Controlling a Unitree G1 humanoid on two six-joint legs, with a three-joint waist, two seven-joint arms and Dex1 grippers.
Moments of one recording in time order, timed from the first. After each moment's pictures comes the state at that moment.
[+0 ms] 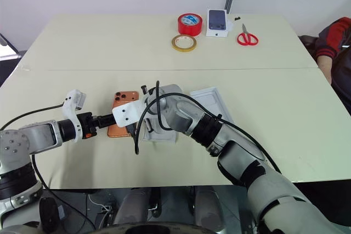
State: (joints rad) left arm -0.32 0.47 0.53 -0.32 -0.82 1.59 -0.35; right arm -0.98 -0.16 0.80 0.26 -0.47 0.31 1.01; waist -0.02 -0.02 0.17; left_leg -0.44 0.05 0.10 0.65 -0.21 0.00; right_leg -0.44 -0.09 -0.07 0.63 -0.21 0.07
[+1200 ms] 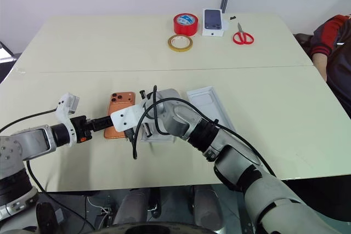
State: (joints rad) left arm -0.28 0.47 0.59 -0.34 -0.84 1.60 -0.37; right arm -0.93 -0.12 0.77 0.27 -0.53 0.32 1.03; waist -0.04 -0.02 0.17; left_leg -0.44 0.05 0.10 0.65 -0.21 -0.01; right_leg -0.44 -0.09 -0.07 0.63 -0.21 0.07
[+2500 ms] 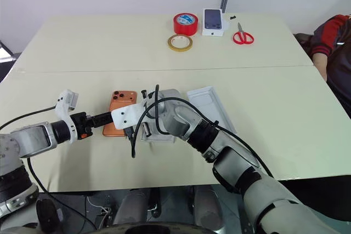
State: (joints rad) left arm -0.31 0.49 0.59 -0.29 -0.95 1.59 -0.23; right arm -0.92 -0.10 0.74 0.27 -0.53 0.34 1.04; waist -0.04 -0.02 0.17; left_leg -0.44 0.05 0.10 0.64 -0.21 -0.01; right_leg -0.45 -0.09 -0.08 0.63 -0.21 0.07
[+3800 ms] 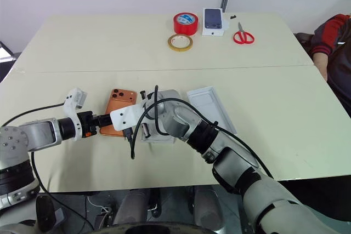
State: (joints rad) left arm -0.34 0.50 0.49 -0.26 -0.89 1.59 -0.35; right arm -0.91 -0.10 0.74 0.26 -0.53 0.34 1.05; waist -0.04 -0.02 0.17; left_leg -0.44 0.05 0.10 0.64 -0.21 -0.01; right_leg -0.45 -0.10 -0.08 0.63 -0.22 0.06
